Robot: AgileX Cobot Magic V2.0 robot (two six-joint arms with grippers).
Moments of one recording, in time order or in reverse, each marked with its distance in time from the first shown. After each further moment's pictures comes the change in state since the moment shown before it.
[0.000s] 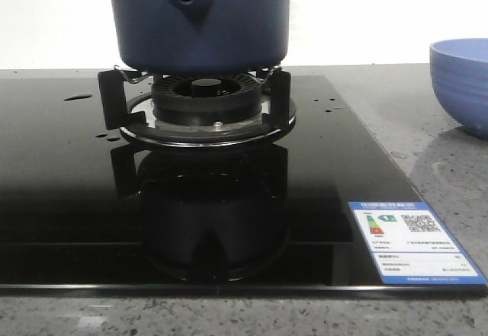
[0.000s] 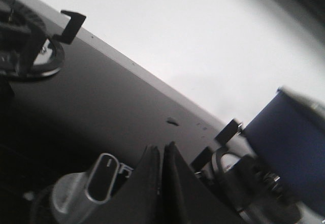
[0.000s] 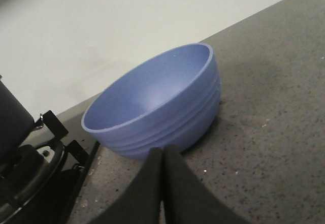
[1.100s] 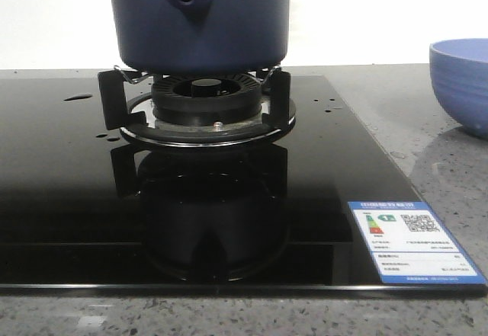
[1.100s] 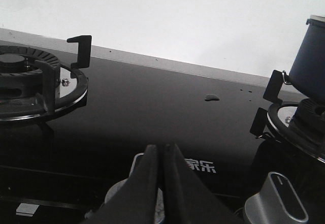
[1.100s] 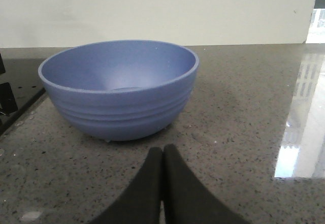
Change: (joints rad) left arm 0.000 0.000 0.000 0.469 0.045 0.000; right arm 0.000 0.000 0.000 -0.519 0.038 -0.002
